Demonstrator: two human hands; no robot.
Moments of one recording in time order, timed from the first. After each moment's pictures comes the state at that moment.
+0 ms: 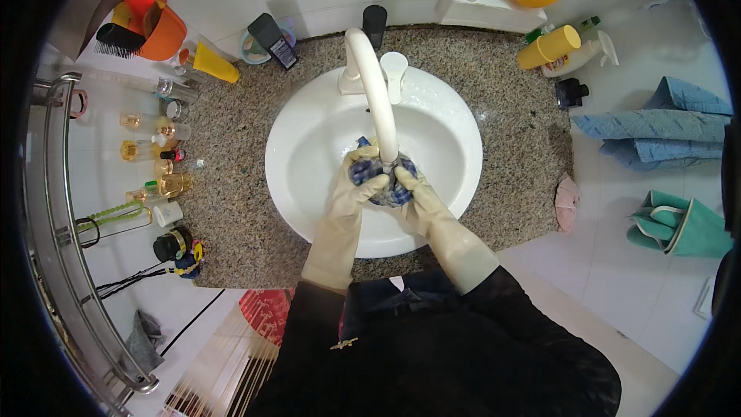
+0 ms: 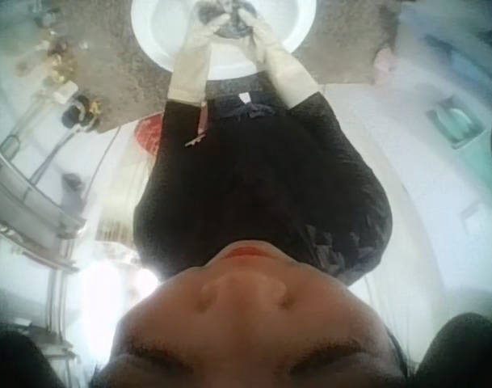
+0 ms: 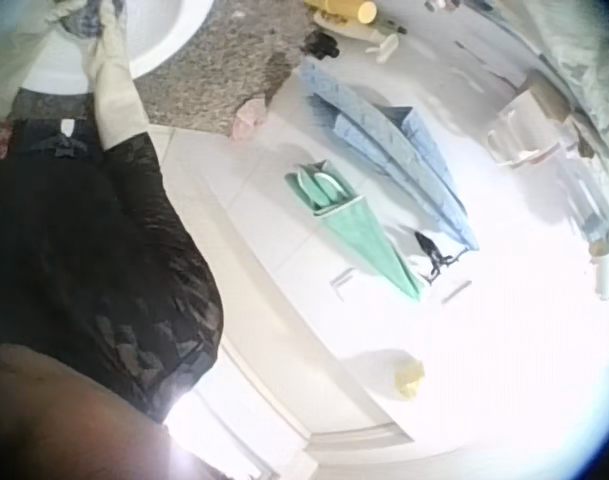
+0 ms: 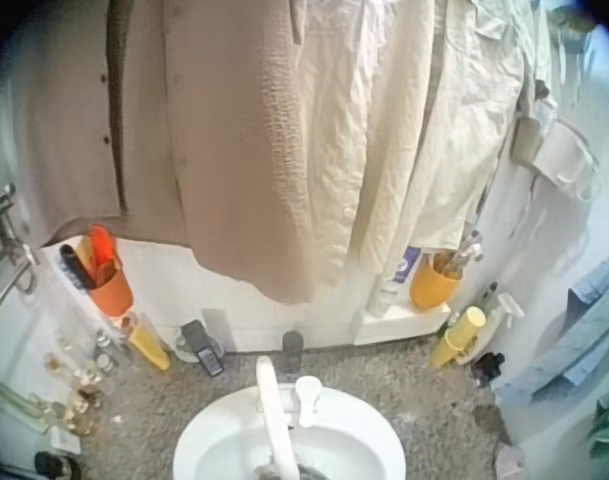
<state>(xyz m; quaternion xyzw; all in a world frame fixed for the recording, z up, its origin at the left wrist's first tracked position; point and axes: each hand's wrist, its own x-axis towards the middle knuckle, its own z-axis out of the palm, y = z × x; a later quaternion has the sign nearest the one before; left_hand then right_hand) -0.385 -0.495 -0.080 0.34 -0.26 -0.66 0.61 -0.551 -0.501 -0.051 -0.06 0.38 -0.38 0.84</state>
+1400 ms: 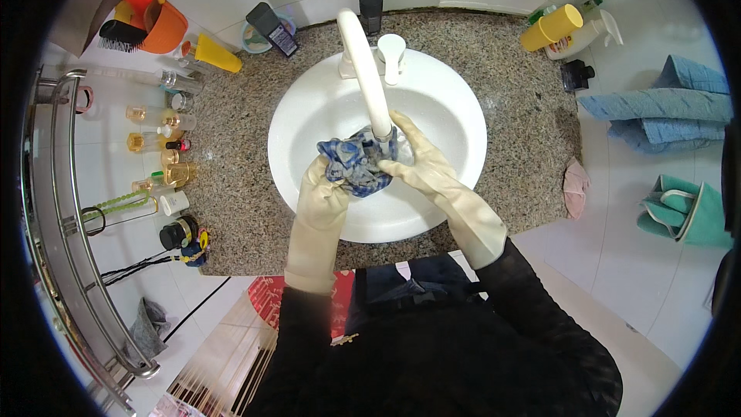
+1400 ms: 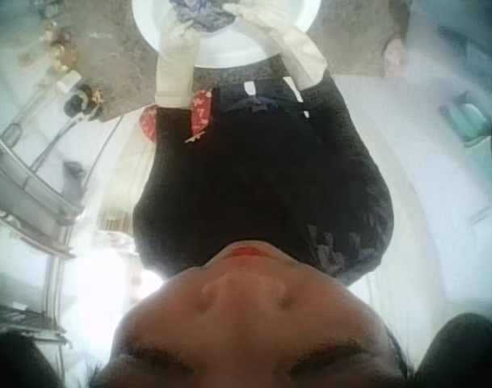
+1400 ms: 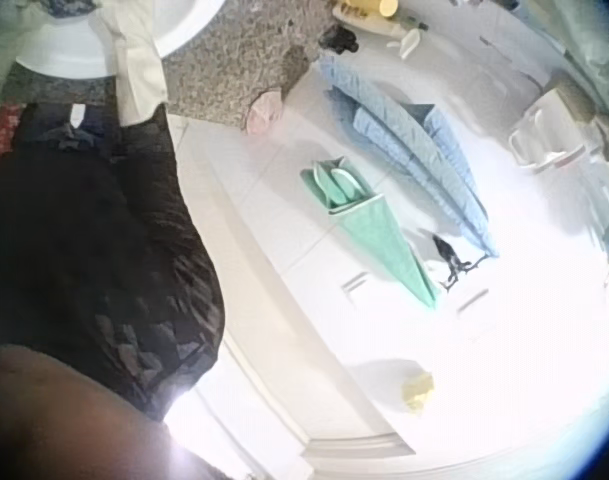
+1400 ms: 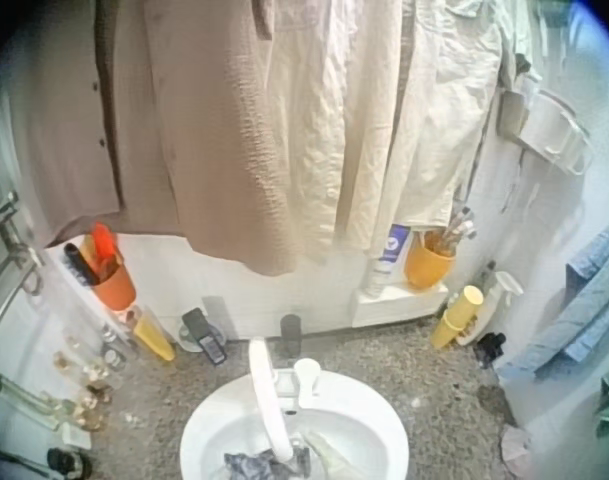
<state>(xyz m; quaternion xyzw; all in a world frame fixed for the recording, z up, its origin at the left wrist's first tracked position) -0.347 -0.455 -0.009 0.31 -0.23 -0.68 0.63 -0.562 -0.532 -0.003 -0.63 0.52 -0.22 0.54</state>
